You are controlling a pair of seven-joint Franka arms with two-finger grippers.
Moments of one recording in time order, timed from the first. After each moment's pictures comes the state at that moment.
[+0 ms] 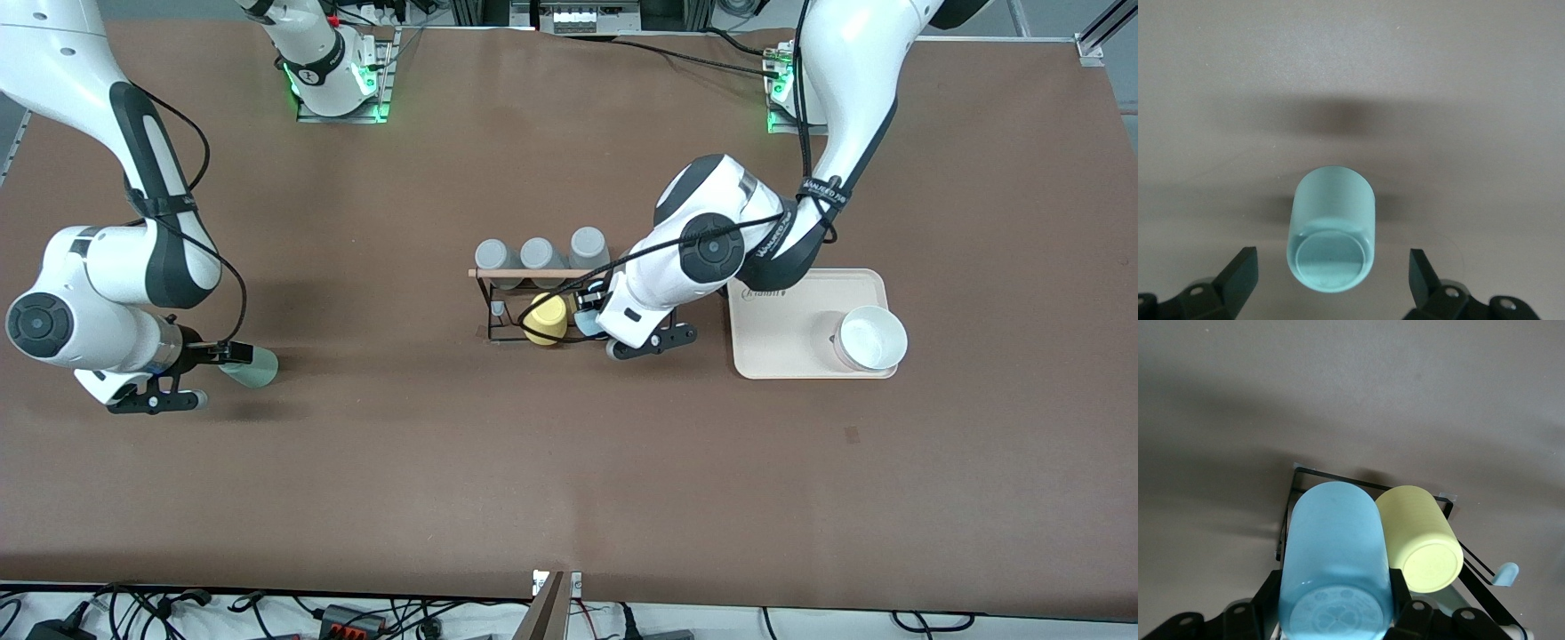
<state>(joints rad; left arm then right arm) -0.31 0.66 -0.38 -1.38 -0.15 2.02 -0.85 -0.14 0.57 0.08 -1.69 -0.14 2.13 -0.05</state>
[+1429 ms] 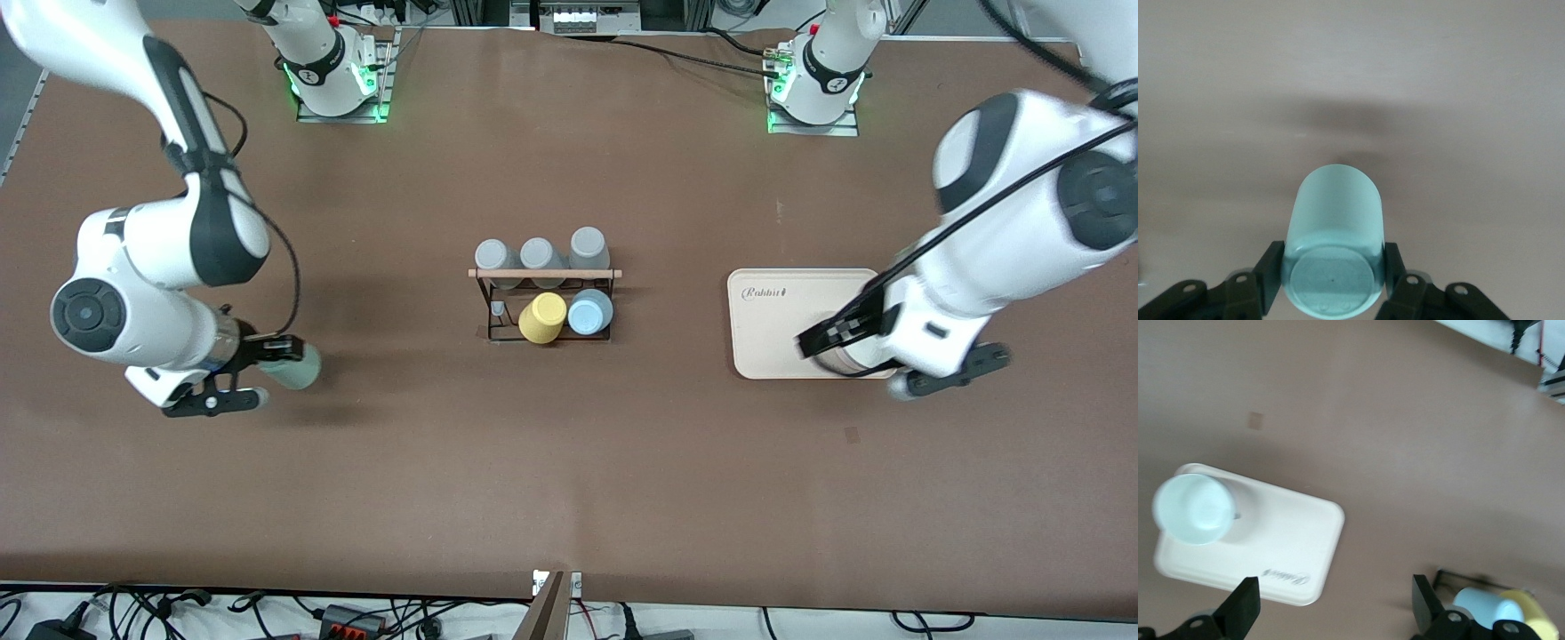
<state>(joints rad) 0.07 0.39 -0.35 -1.34 0.02 1.72 -0.59 -0.01 0.51 0.21 -1.49 -0.09 1.86 0.15</state>
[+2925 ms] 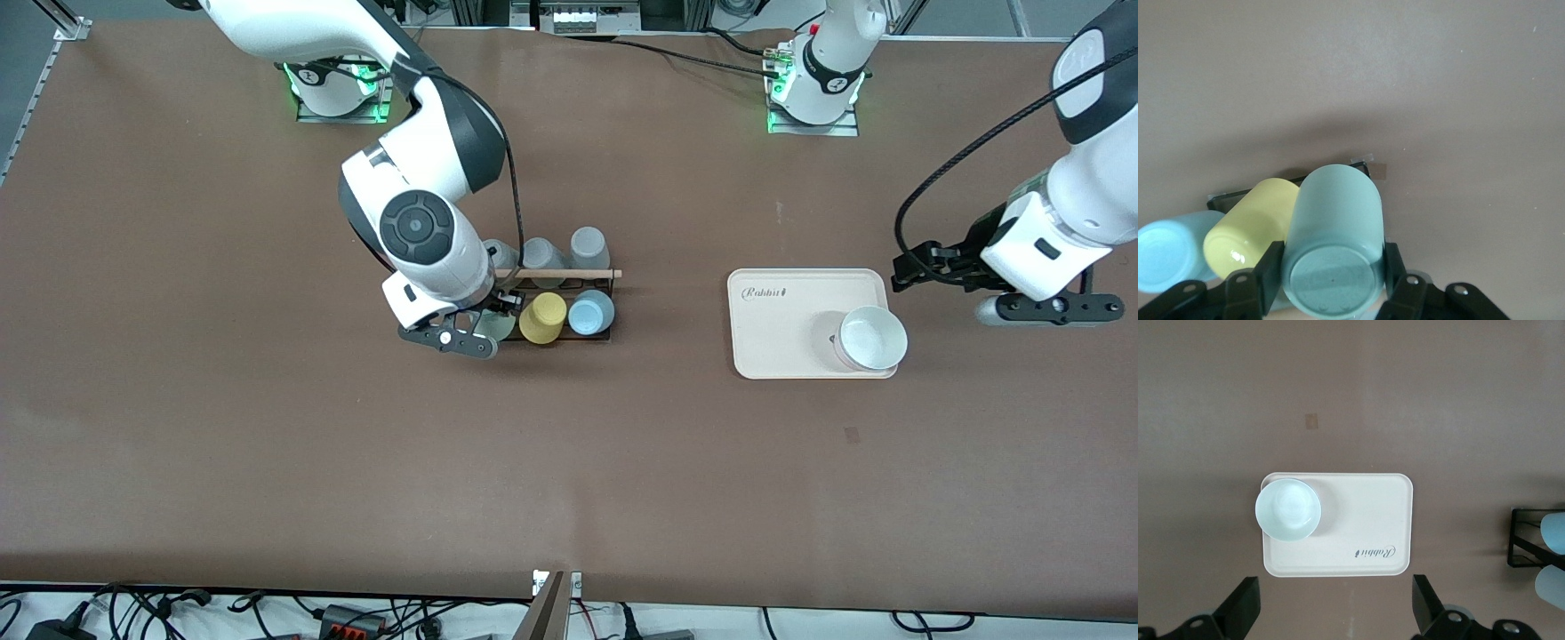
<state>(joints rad) -0.01 0.16 -0.08 -1.55 -0.05 1.71 -0.12 0.42 0.65 0.23 -1.27 -0.05 1.81 0.86</state>
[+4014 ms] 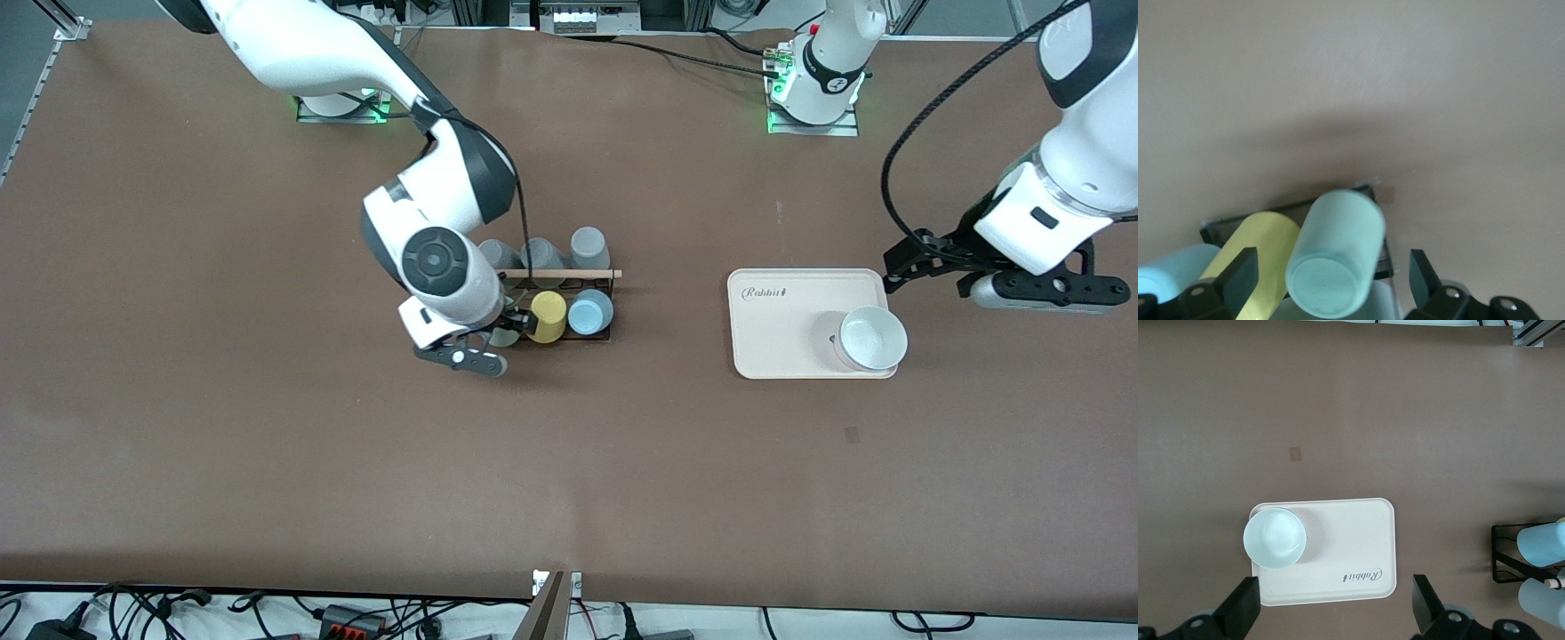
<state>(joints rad) 0.00 0.12 -0.12 -1.56 -0.05 1.78 -0.11 0.42 0.70 0.19 -1.23 -0.05 1.85 0.84</state>
